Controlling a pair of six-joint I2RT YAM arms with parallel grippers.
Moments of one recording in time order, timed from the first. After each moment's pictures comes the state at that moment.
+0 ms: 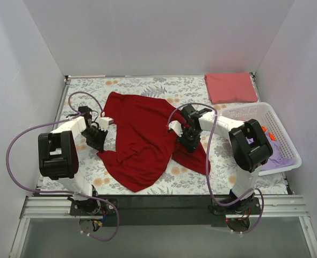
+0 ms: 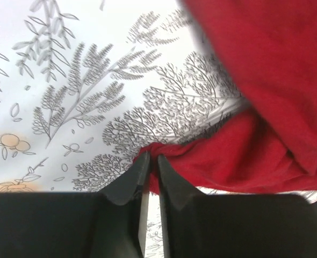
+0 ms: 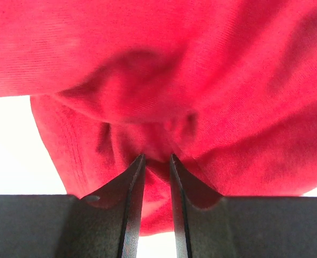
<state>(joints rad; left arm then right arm) 0.09 1.66 0.98 -0.78 0.30 0.58 0.56 1.84 1.21 -0.81 -0.28 -0.58</state>
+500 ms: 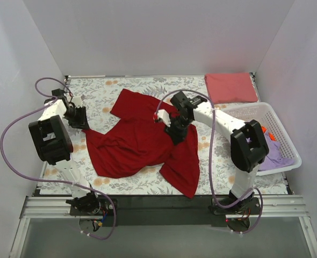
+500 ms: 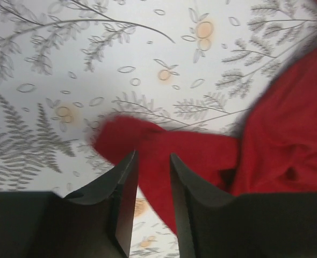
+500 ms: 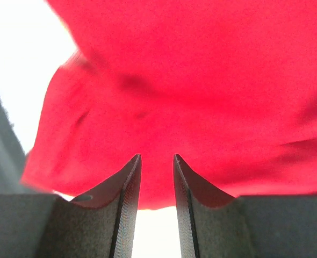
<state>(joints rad) 0.34 1.95 1.44 -0.79 0.36 0.31 0.66 1.81 1.42 -0.99 -0.48 -0.66</state>
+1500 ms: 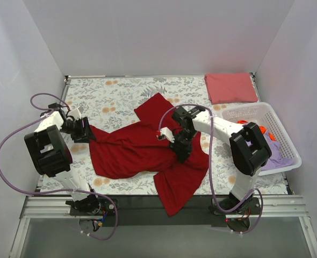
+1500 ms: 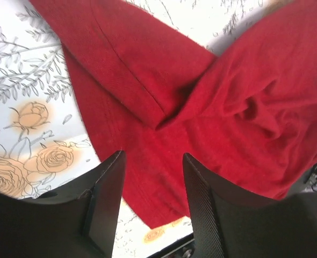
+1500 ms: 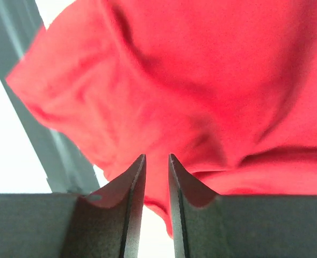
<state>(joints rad) 0.41 1.76 1.18 -0.87 0.57 0.24 0.67 1.79 1.26 -1.06 -0.54 -0.67</state>
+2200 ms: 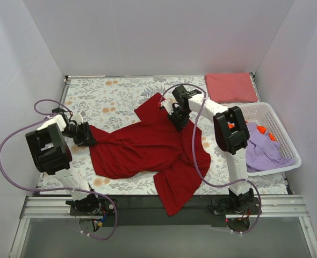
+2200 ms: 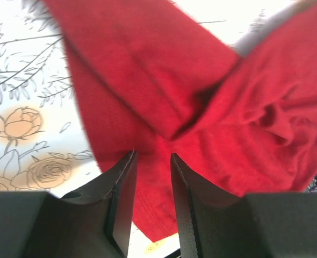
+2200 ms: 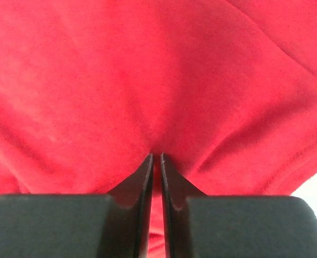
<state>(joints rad) 0.40 1.78 1.10 -0.78 0.57 0.20 0.53 2.19 1.73 -0.89 -0.30 -0.53</state>
